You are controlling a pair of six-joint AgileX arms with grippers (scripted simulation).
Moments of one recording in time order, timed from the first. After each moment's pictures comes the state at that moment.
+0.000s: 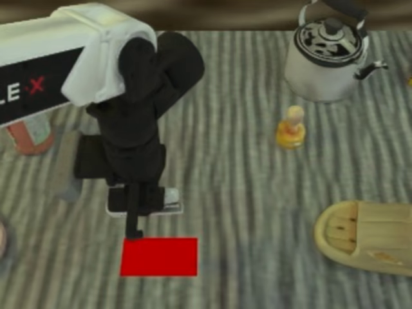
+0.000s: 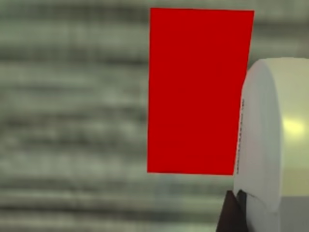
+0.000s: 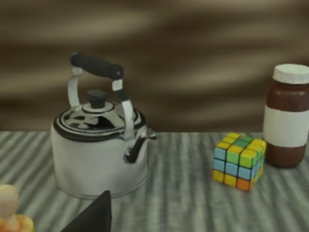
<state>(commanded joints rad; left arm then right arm) -0.65 1.78 1.37 -1.19 0.00 -2.22 0.00 0.00 0.00 0.00 0.00 0.00</state>
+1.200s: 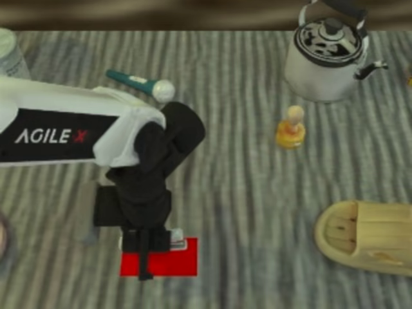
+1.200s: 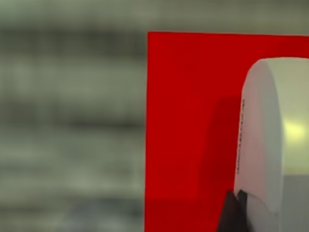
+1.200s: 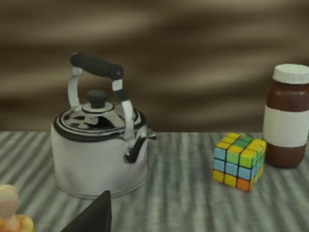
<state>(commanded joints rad) -0.65 1.90 1.11 -0.80 0.01 -2.22 0.00 0.00 0.00 0.00 0.00 0.00</state>
